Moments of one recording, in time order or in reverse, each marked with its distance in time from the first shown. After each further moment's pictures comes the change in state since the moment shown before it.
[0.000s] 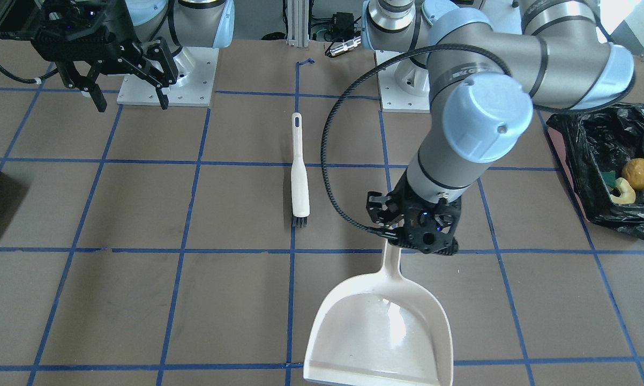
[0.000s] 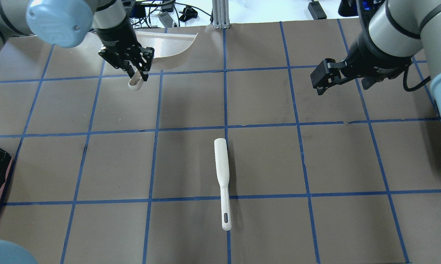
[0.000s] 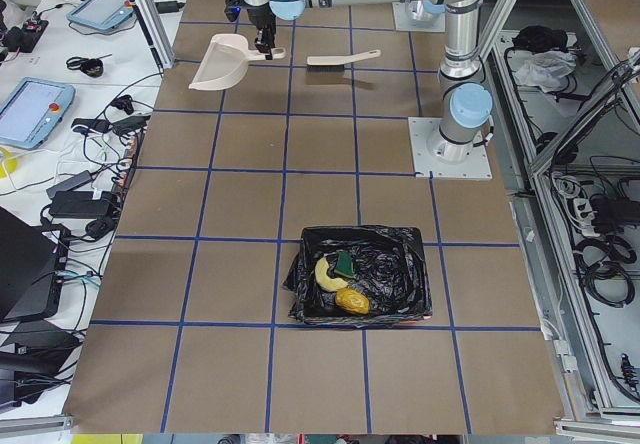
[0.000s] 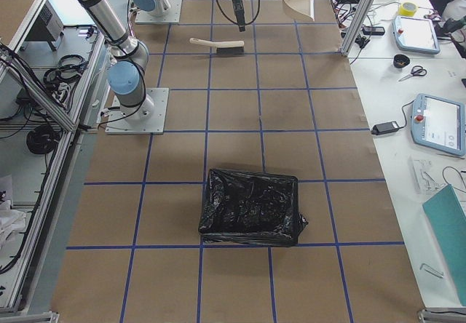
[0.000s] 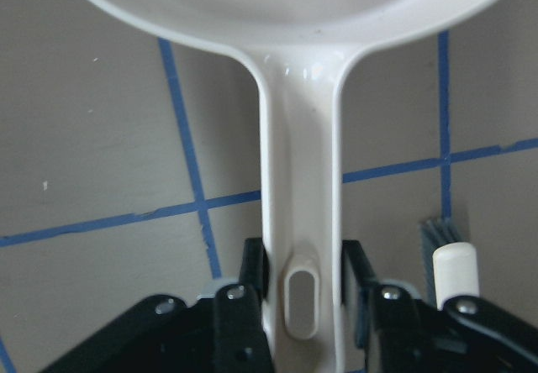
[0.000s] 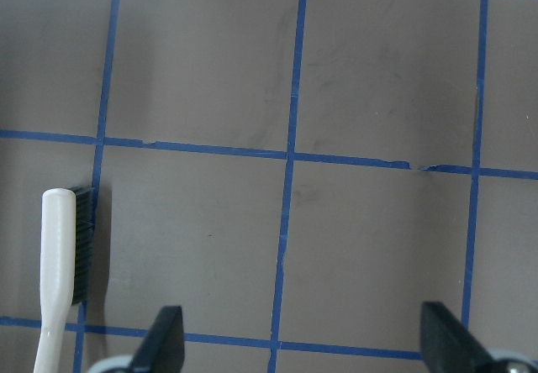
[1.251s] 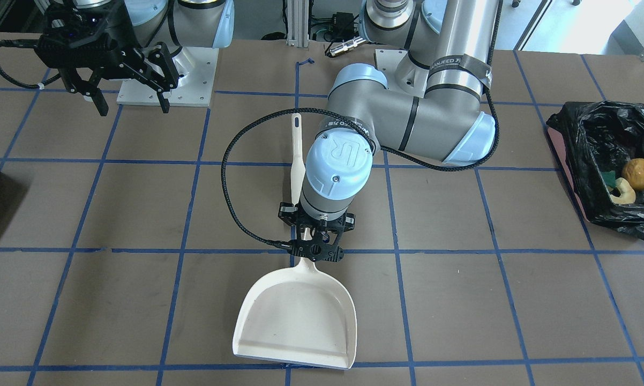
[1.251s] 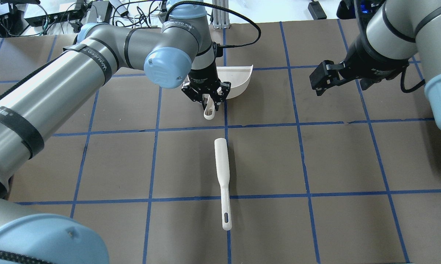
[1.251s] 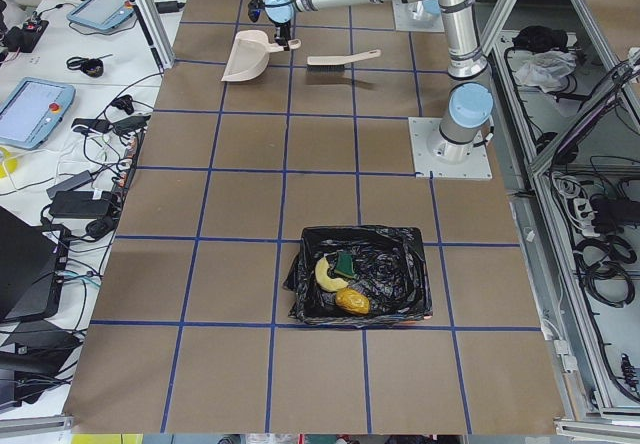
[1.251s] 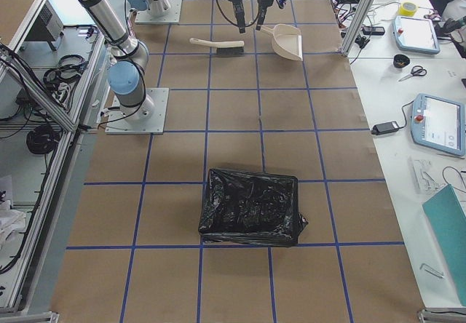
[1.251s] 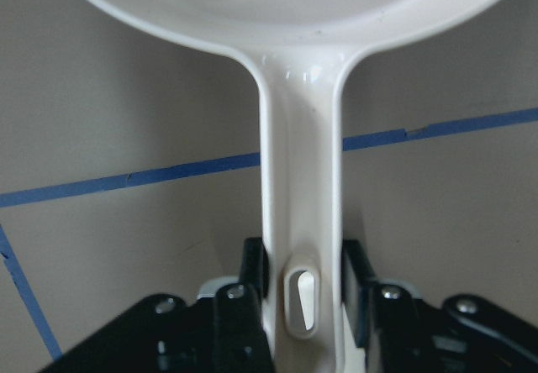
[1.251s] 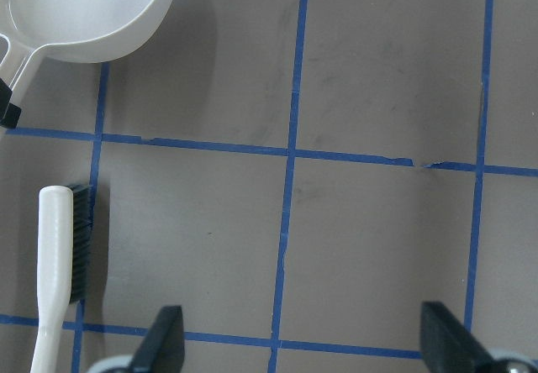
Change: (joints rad) left arm -0.176 -0.119 -0.046 0.078 -0.049 -0.207; right arm -0.001 0.005 0.010 -0.003 0.001 -0.001
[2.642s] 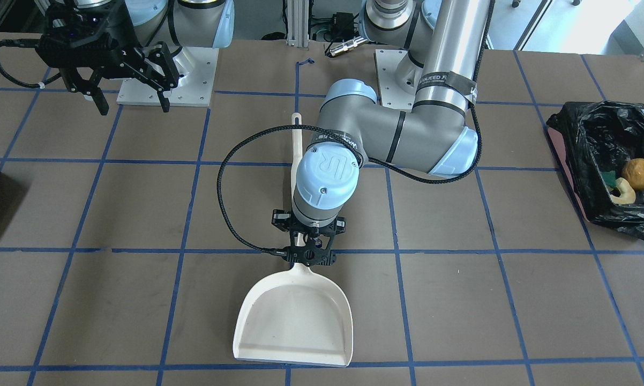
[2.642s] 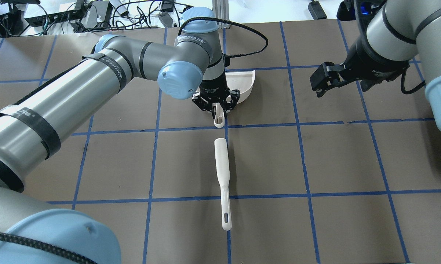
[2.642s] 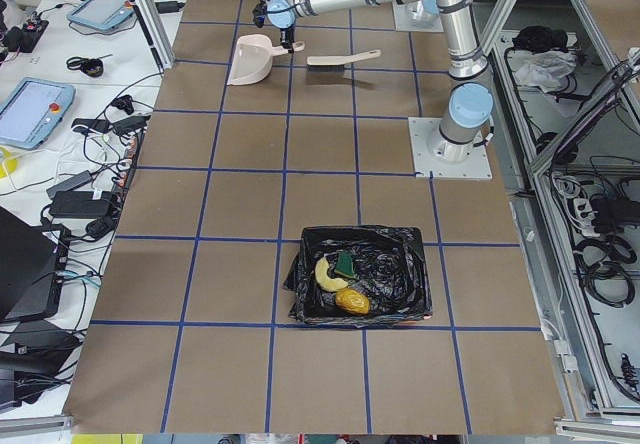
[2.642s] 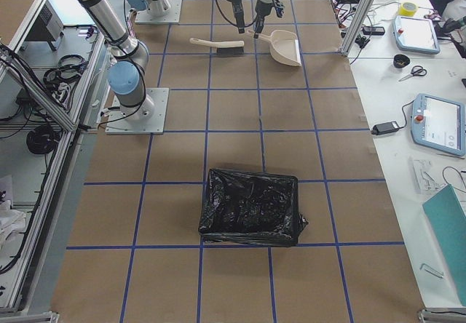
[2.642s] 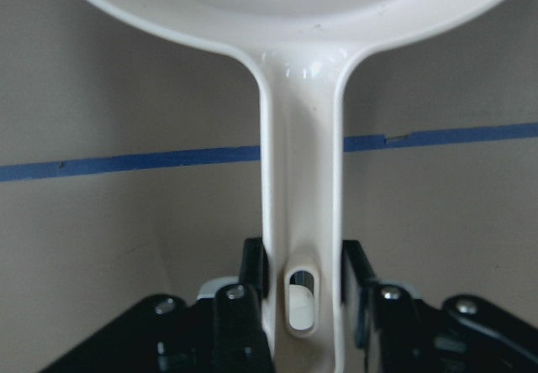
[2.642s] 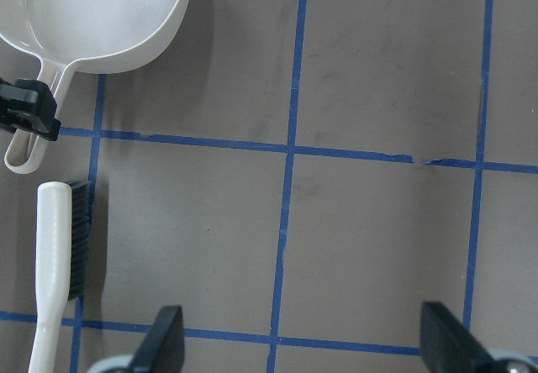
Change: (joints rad) left arm -0.032 -0.034 -0.030 0.057 -0.027 -0.115; right arm 0.000 -0.005 0.003 0.005 -0.002 -0.002
